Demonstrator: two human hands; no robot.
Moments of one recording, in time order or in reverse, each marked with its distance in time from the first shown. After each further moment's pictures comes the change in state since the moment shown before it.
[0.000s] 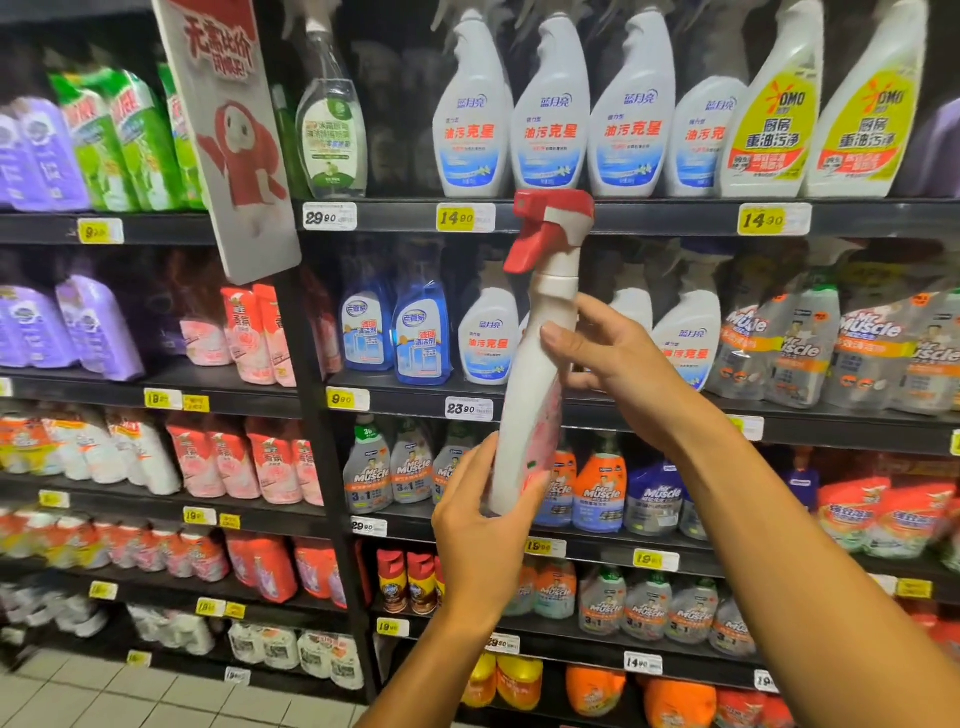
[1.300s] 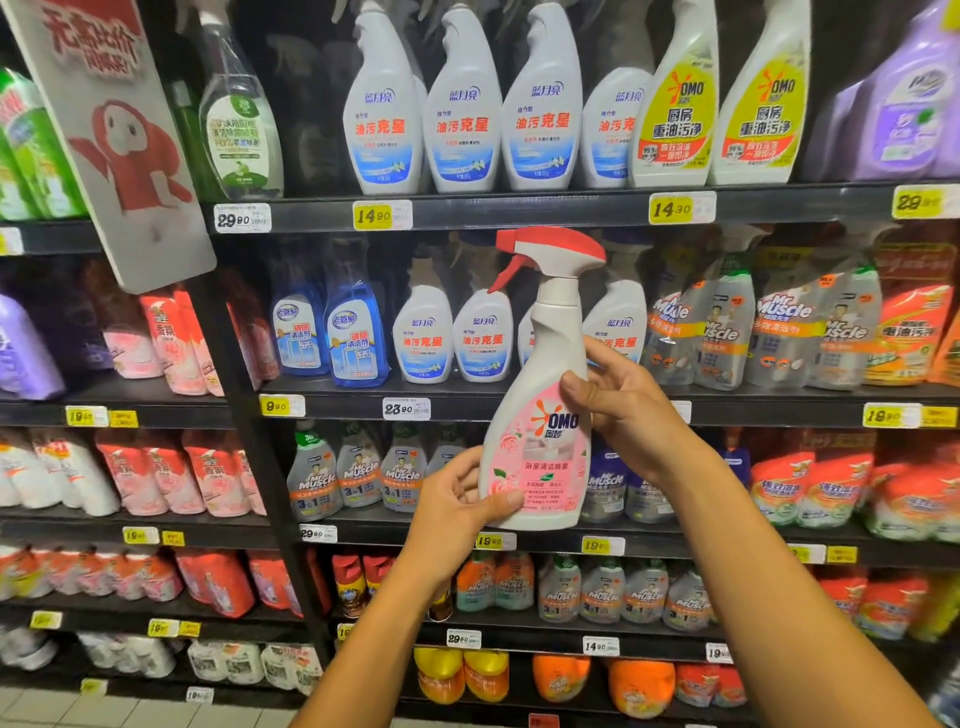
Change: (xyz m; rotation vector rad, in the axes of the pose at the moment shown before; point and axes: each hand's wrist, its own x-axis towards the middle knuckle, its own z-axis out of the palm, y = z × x) left_hand 0.008 -0.013 0.043 -0.349 -0.504 -0.462; right_hand -0.050 0.040 -0.089 0.151 0.043 0.075
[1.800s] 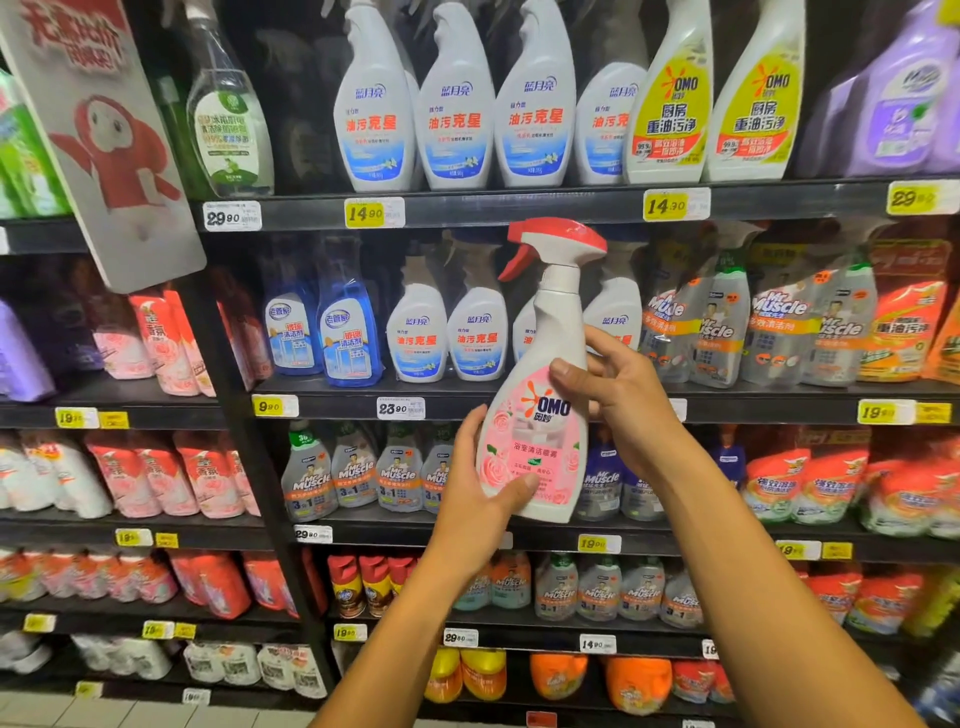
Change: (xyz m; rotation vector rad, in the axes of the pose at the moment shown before) left_hand 0.009 0.000 0.025 0.064 0.050 0.076; right_hand 0.005 -0.004 0.004 -0.022 0.141 -0.036
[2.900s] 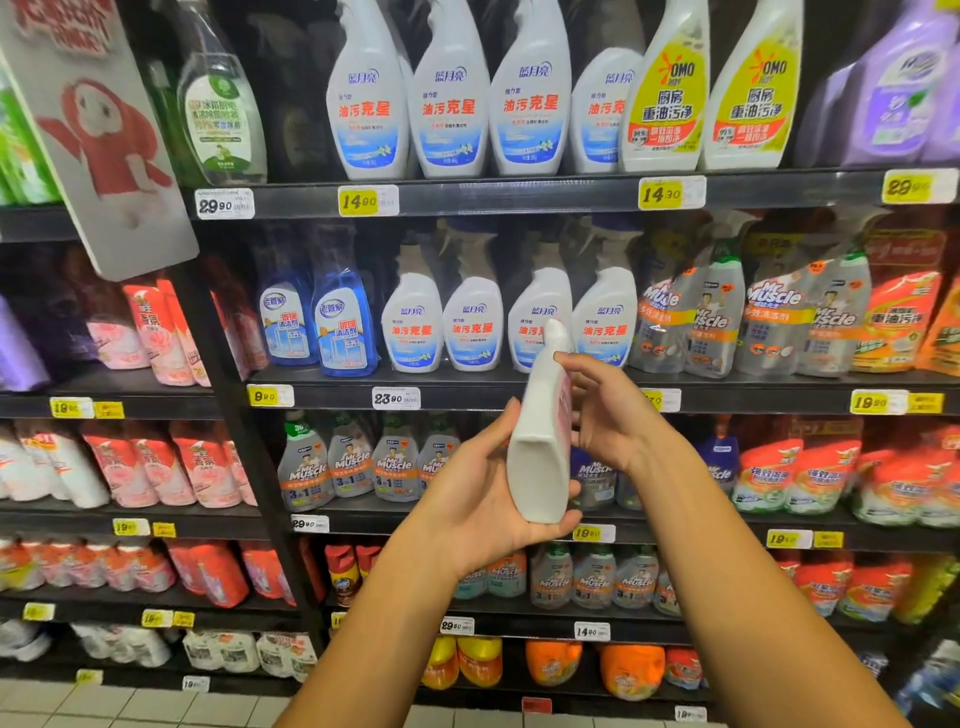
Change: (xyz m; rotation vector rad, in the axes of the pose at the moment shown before) left_hand -0.005 0.057 0.016 -0.755 -0.295 -0.750; right_hand 0.014 0.028 -0.009 0.264 0.152 0.530
